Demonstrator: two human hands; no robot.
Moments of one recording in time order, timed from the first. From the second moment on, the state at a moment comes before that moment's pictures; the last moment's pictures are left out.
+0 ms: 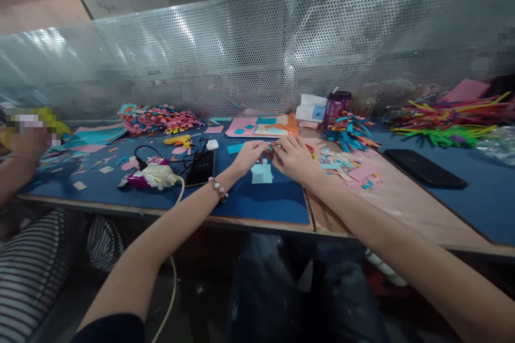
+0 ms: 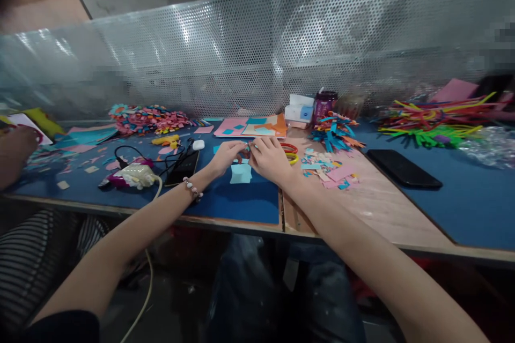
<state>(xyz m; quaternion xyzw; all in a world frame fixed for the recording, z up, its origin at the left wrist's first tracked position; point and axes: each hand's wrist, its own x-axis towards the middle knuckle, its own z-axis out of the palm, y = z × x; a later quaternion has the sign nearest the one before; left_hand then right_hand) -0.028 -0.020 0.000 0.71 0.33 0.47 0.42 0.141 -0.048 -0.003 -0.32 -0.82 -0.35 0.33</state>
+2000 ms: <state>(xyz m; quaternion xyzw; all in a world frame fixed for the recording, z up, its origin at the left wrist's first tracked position) -0.036 -0.029 0.007 0.76 0.36 0.36 0.42 0.153 -0.034 0.005 -0.34 -0.76 0.36 0.43</state>
